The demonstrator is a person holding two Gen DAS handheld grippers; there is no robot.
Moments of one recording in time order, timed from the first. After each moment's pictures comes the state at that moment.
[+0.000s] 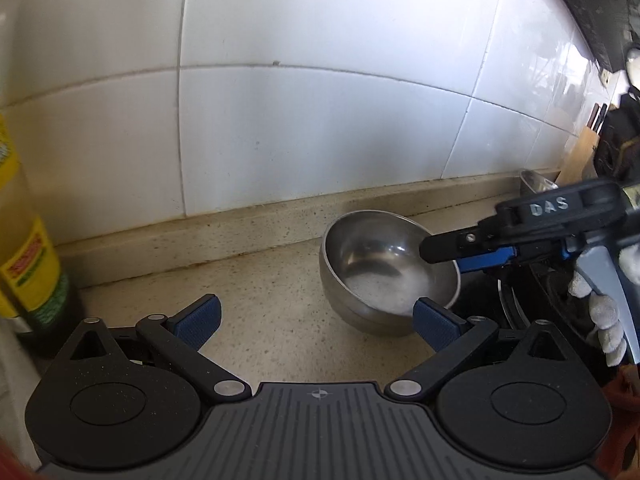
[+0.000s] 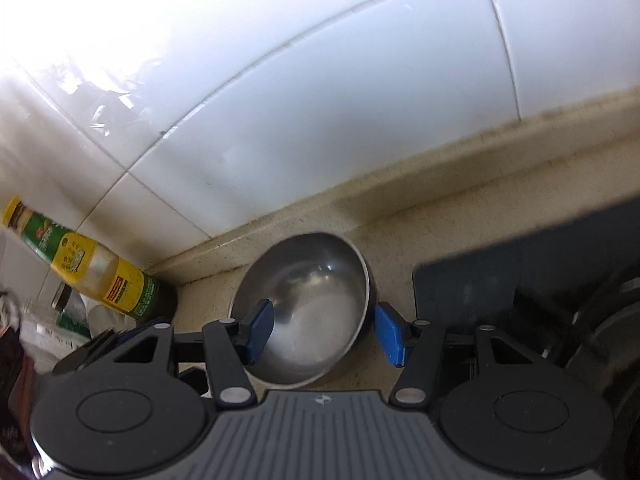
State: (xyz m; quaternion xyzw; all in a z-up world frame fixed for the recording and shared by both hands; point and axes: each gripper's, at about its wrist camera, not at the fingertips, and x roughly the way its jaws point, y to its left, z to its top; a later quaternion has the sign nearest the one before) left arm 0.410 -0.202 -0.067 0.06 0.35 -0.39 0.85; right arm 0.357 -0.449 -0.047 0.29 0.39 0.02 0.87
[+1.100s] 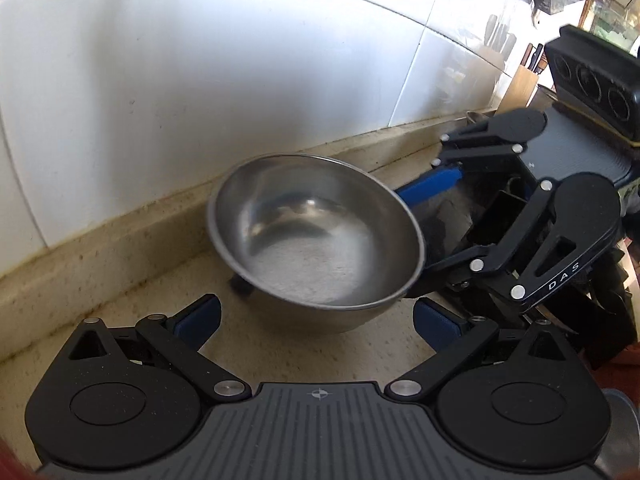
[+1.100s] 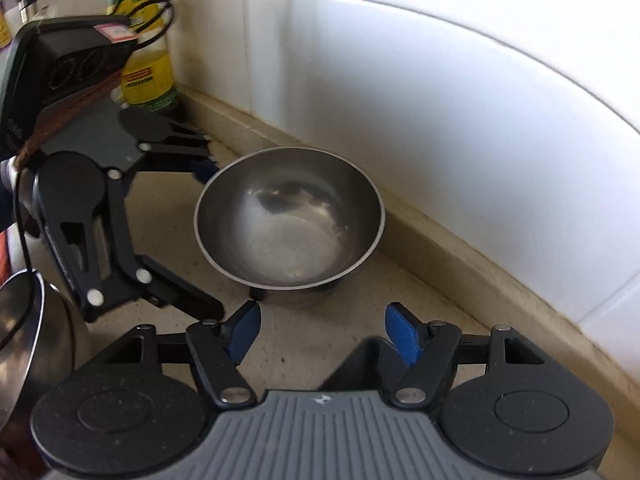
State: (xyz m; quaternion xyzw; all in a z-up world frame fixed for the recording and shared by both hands) left arm 0.459 -0.260 -0.111 0.12 0.37 -0.52 0.76; right arm 0.396 -0.429 -0.065 -0.11 0.42 0.20 0.88
